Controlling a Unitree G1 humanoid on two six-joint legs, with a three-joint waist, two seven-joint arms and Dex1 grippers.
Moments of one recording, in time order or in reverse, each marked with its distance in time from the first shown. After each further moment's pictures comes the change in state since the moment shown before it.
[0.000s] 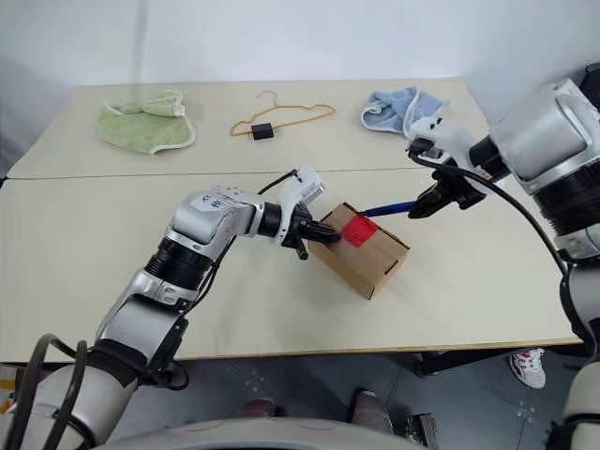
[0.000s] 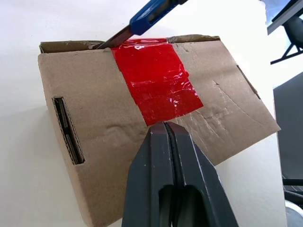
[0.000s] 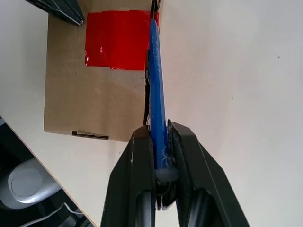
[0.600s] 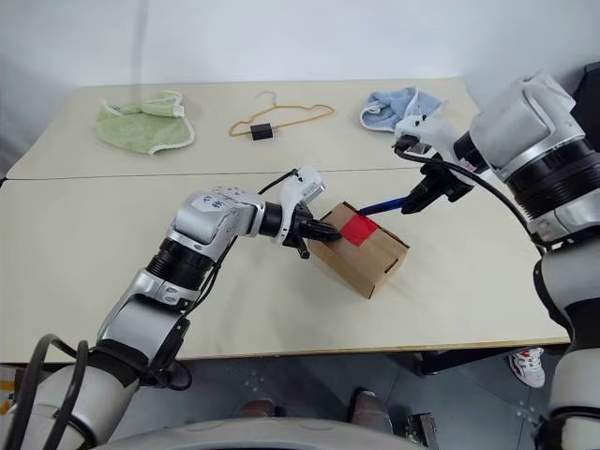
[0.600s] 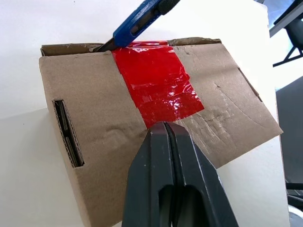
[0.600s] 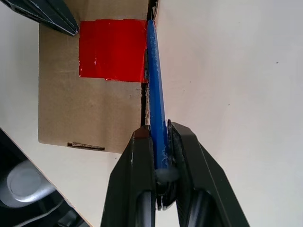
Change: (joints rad) left arm 0.000 -0.007 0.006 0.008 0.001 -0.010 0.014; right arm -0.086 0.102 0.079 0.167 -0.083 -0.066 0.045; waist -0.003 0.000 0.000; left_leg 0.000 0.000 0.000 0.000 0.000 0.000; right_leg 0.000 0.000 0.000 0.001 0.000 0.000
